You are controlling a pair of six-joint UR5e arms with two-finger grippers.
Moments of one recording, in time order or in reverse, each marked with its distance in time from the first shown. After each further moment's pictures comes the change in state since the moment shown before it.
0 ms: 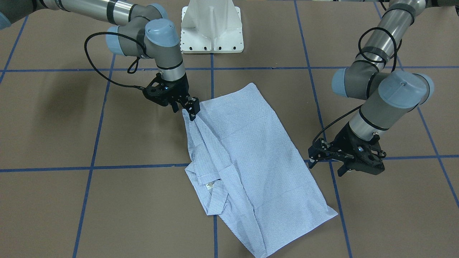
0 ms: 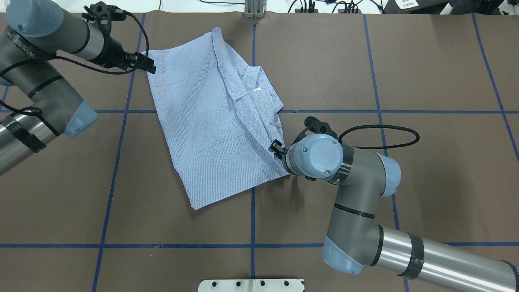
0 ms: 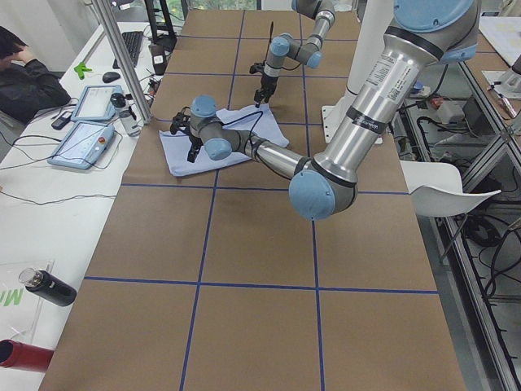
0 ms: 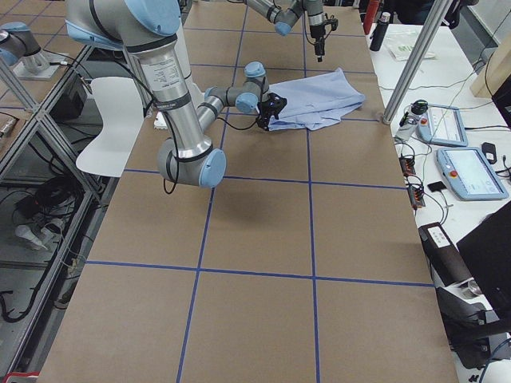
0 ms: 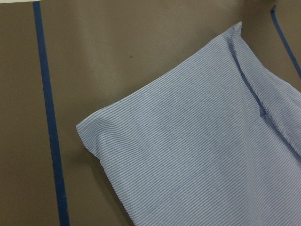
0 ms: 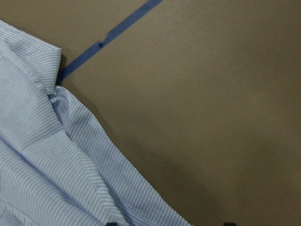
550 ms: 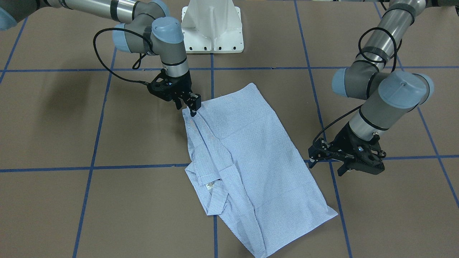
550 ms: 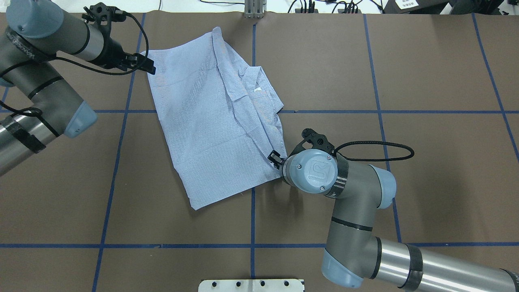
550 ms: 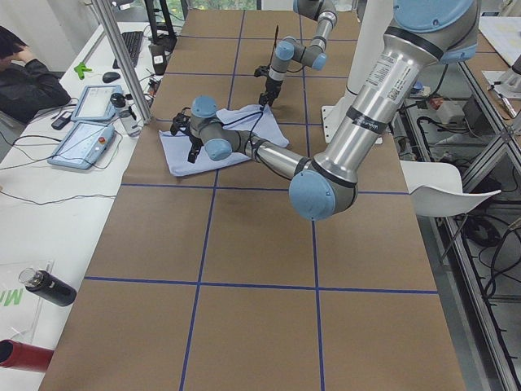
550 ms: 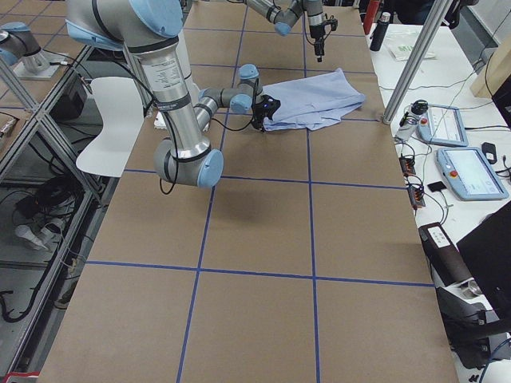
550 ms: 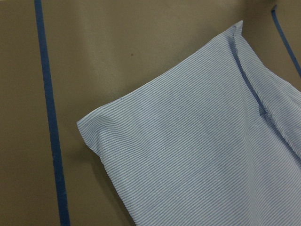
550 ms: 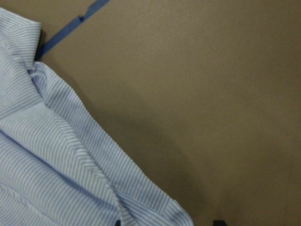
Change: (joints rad) left arm 0.001 0.002 0.001 0.000 -0.001 -0.003; right arm -0.042 -0.009 0.001 -0.004 -0.042 0.029
